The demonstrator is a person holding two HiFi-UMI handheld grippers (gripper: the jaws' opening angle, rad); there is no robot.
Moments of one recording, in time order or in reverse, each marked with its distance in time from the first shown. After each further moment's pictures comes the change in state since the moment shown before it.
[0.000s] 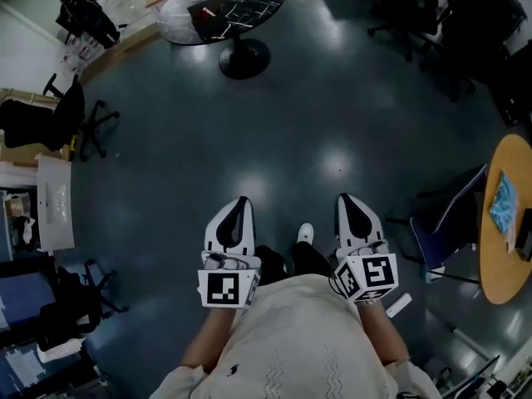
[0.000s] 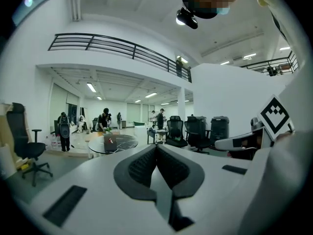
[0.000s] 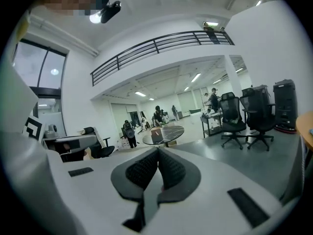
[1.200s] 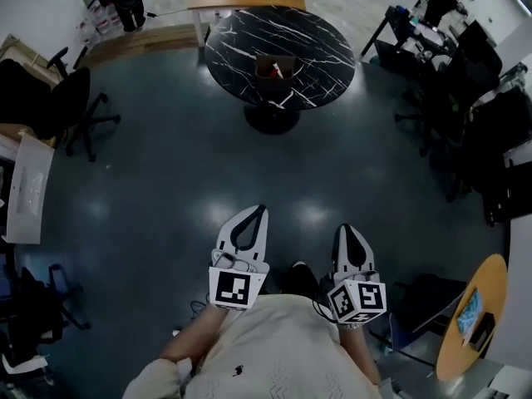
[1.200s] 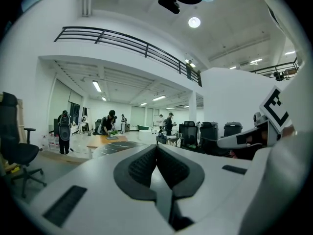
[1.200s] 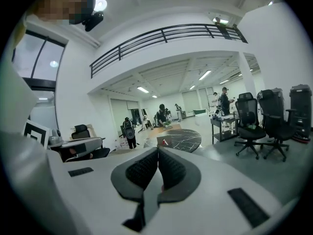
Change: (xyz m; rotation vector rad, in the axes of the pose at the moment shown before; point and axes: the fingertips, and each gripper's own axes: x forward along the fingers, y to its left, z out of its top) left arm 0.224 0.335 0.064 -0.064 -0.153 0.042; right arm 0.372 0.125 0.096 -0.053 0.034 0.007
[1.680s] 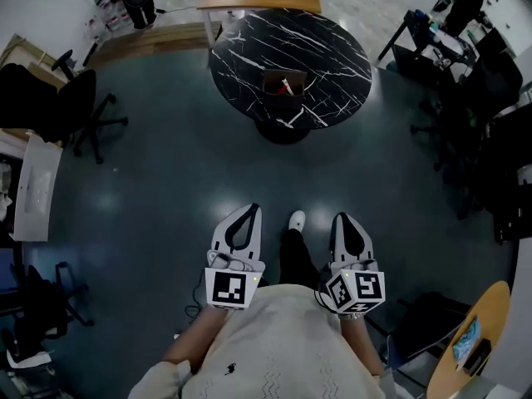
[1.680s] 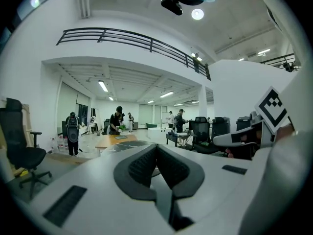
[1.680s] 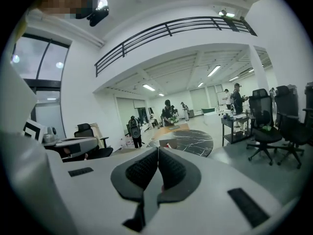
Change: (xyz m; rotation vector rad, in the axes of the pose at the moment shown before) left arm 0.100 0.065 -0.011 0.008 0.039 0.109; right arm 0.145 -0.023 0.026 -0.023 0.011 0.098
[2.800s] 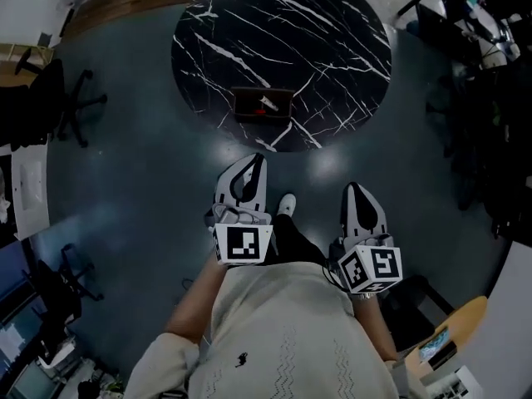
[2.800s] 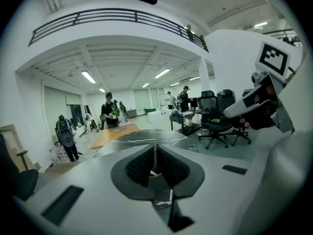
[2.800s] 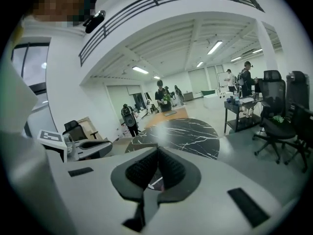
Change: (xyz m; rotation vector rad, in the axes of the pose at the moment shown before) left arm 0.357 0.073 -0.075 0.215 0.277 -0.013; right arm 0.290 -0.160 0.061 0.079 0.201 0.016
